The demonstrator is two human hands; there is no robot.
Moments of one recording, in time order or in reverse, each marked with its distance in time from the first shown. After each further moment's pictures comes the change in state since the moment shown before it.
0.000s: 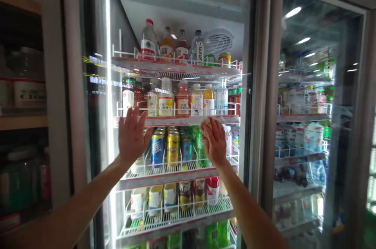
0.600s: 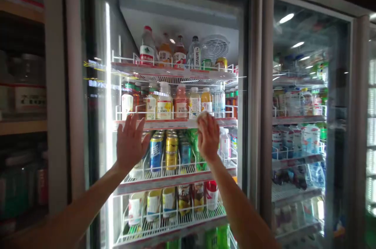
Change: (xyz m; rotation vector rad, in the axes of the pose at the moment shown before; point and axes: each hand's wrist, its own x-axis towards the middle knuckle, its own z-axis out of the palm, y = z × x) left_hand -0.009 -0.001 0.000 0.060 0.009 0.057; right_hand 0.030 -0.019 0.016 -0.054 0.118 0.036
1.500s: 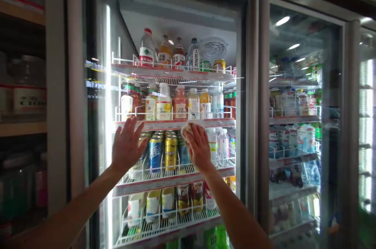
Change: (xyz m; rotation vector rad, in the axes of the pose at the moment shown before) left_hand -0.007 -0.011 -0.008 -0.002 -0.022 0.076; right_hand -0.023 -0.024 -0.006 0.056 -0.184 -0.120
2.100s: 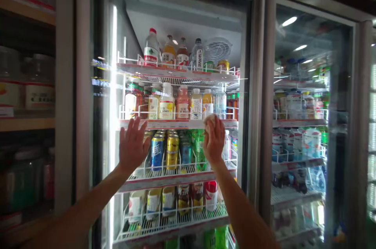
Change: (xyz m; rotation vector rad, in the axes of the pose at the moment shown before) left_hand -0.004 0.015 0.003 -0.009 -0.023 -0.127; right_hand 0.014 0.032 -0.005 -0.053 0.217 0.198
